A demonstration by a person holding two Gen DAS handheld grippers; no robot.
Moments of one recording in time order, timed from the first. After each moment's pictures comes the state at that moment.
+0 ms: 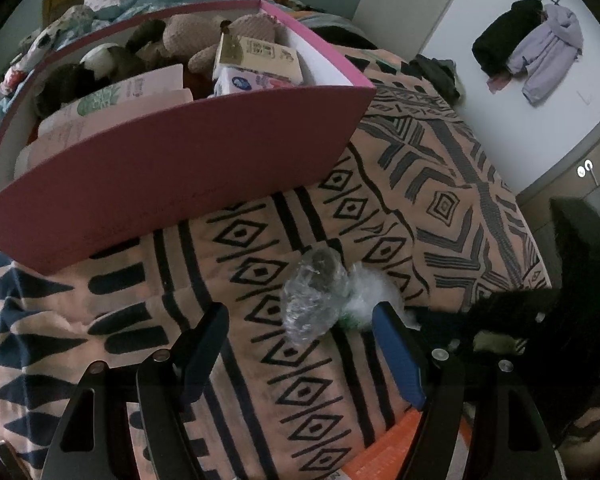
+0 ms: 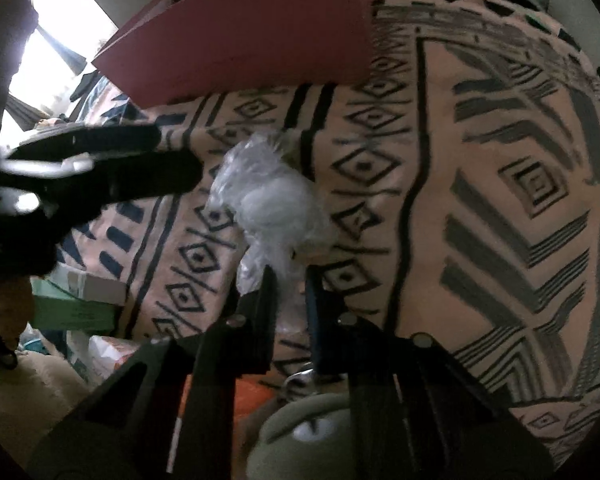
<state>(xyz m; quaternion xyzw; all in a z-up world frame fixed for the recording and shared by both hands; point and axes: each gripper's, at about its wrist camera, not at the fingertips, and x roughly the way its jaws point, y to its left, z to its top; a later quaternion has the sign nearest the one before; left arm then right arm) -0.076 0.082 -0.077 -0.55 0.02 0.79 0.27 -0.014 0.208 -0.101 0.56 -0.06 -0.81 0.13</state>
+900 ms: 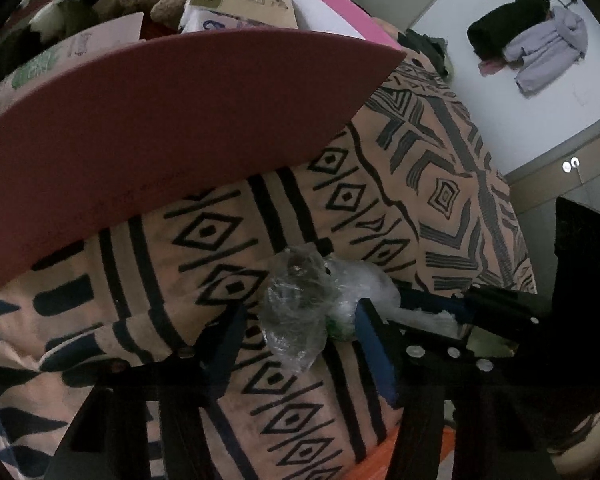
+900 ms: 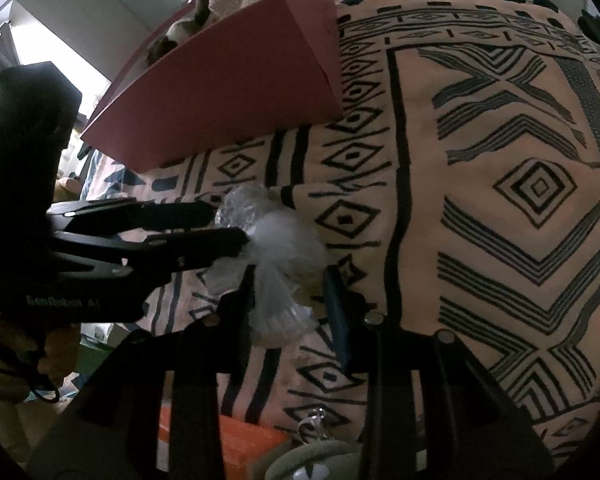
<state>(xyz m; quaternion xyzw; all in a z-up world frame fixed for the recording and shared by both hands) -0.108 0.097 -0.109 -0.61 0.00 0.73 0.31 -0.037 0.229 -0.107 0.53 -0.17 -0.82 0.13</state>
